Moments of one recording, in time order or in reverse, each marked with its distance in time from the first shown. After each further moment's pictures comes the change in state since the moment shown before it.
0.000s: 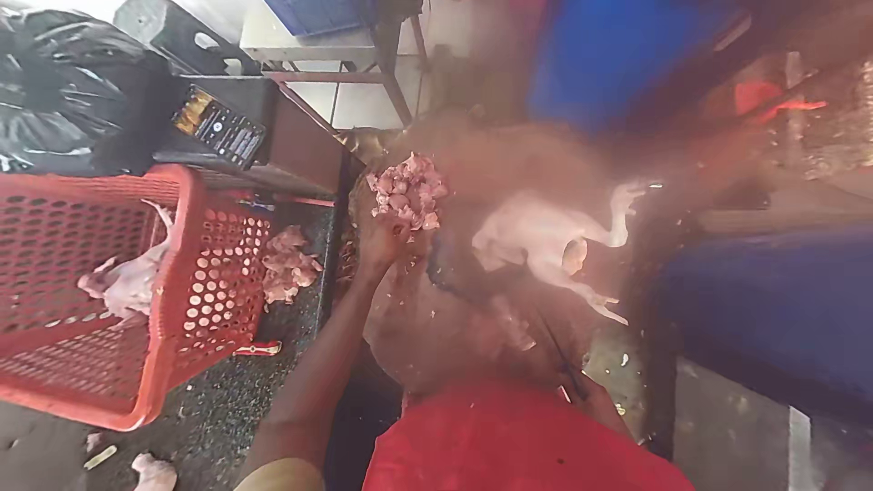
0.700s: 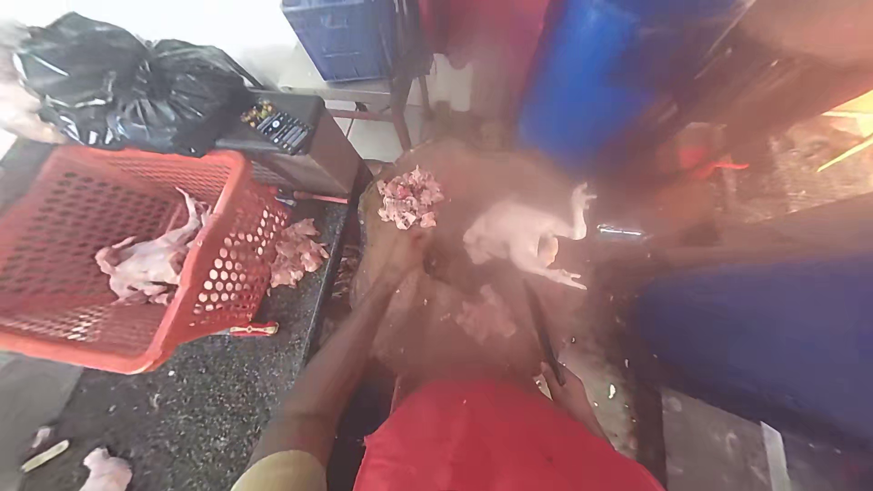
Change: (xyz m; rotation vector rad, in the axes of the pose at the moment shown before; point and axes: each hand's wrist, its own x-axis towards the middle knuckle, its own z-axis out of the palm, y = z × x) left_hand -0.086 0.072 -0.019 -0.375 -0.195 -0.047; right_hand -0.019 0.014 0.023 0.123 0.179 -0.070
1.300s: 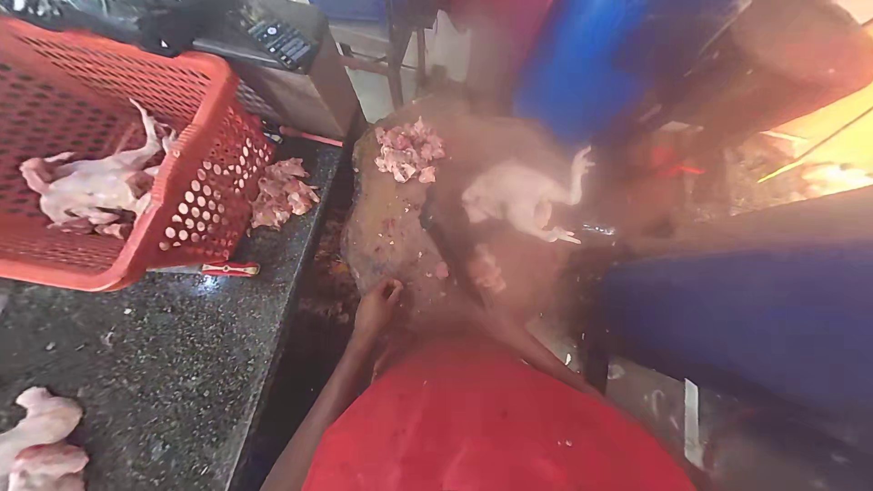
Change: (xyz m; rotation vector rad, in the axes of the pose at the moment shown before) left_hand -0.177 -0.138 0.090 -0.083 0.115 -0.200; right_hand -0.015 -0.112 0.032 -0.038 -0.440 -0.275
